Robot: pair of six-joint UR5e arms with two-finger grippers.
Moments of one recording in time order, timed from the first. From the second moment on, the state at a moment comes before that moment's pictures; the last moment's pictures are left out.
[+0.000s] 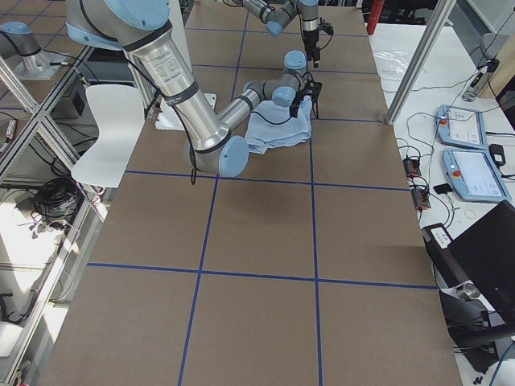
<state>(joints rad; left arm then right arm) -0.94 -2.01 -1.62 -1.91 -2.06 -1.12 0.70 -0.87 1.55 -1.39 1.95 1.23</state>
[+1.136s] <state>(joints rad) -1.48 -1.58 -1.68 -1.90 -2.15 0.01 1.20 -1.43 1.82 -1.58 2.25 0.21</state>
